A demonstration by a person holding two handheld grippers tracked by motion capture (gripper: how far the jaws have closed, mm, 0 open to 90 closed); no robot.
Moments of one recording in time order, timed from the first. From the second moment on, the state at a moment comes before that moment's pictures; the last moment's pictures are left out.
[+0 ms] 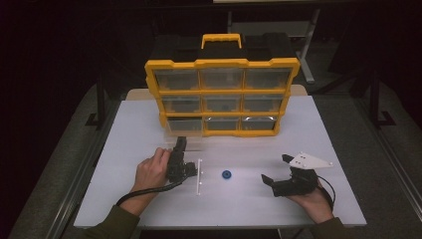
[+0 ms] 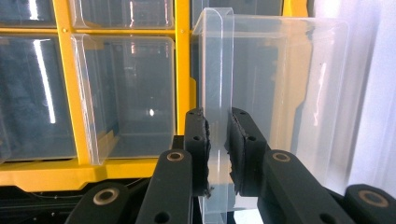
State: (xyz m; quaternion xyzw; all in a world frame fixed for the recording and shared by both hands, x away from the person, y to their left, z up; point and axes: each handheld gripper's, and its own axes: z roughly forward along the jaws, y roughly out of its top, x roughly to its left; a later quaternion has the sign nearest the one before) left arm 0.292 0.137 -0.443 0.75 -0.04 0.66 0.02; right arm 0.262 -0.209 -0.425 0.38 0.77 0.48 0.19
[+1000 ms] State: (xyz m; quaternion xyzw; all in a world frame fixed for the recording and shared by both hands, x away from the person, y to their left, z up) left arm 0.287 0.139 -0.444 0.75 -0.04 0.66 0.03; right arm 0.262 -0.209 -0.426 0.38 0.77 0.48 0.19
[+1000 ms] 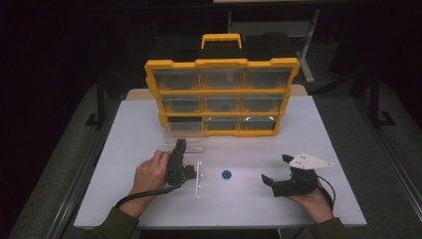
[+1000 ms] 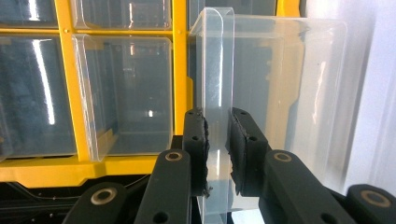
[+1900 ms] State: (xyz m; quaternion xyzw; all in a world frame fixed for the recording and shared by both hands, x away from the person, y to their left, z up) left arm 0.282 0.141 -0.441 0.75 -0.02 0.66 0.05; right arm 0.262 -0.209 -0.426 0.37 0.77 0.48 0.19
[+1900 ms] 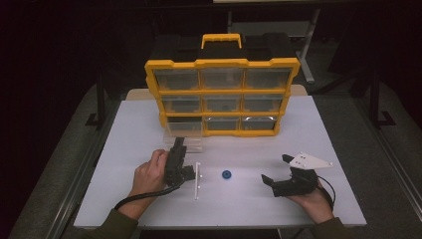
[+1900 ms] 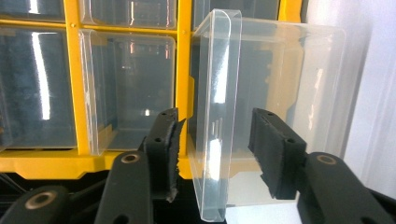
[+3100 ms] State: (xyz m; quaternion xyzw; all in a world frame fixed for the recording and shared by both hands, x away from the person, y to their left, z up) left arm 0.262 0.161 -0.440 0.78 0.02 0.63 0.05; right arm 0.262 -0.208 -0.426 0.38 0.77 0.48 0.19
